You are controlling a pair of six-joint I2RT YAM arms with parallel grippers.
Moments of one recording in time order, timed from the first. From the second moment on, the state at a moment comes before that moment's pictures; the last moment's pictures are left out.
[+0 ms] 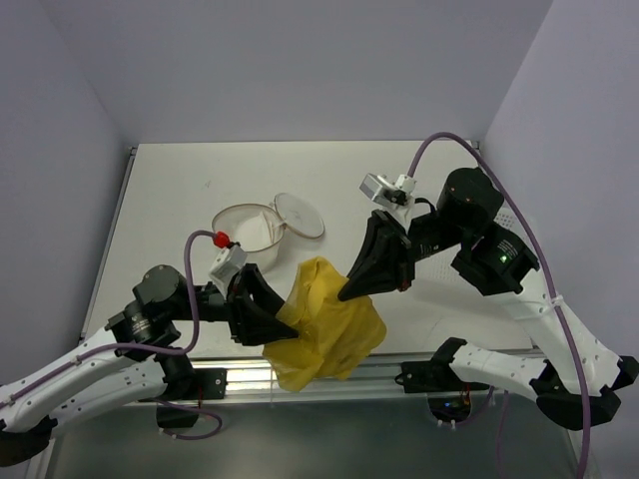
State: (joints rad) left arm -1.00 0.61 0.69 0.07 0.64 -0.57; right arm 0.74 1.00 1.39 -0.42 -1.21 0.35
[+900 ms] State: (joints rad) left arm -1.05 0.66 0.69 0.09 0.65 -0.59; right arm 0.63 1.00 1.27 -0.07 -1.30 0.62
